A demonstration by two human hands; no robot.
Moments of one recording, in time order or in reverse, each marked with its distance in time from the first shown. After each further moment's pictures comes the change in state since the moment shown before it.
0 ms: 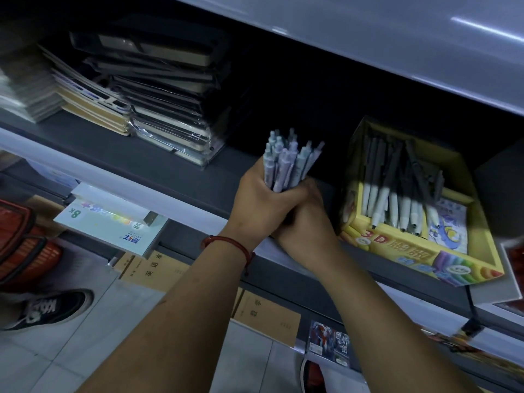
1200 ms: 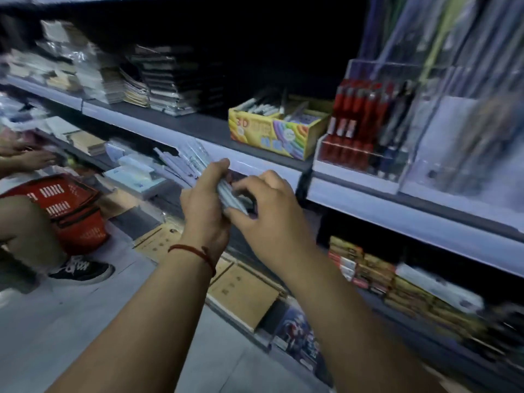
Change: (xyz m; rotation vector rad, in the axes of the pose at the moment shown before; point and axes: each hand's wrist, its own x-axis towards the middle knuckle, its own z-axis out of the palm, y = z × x) left_hand -0.261 -0.043 0.212 -0.562 0.418 0.103; right_hand -0.294 0.133 -0.158 0.090 -0.010 -0.449
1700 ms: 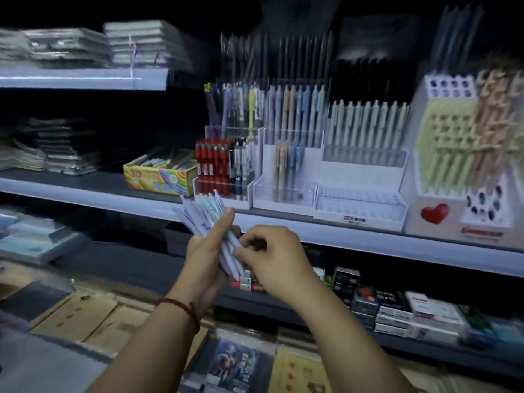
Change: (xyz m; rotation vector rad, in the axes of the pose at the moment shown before) left_hand -0.169 -0.057 0.141 -0.017 -0.381 -0.232; right_hand -0.152 0.018 -0.180 0.106 0.134 0.352
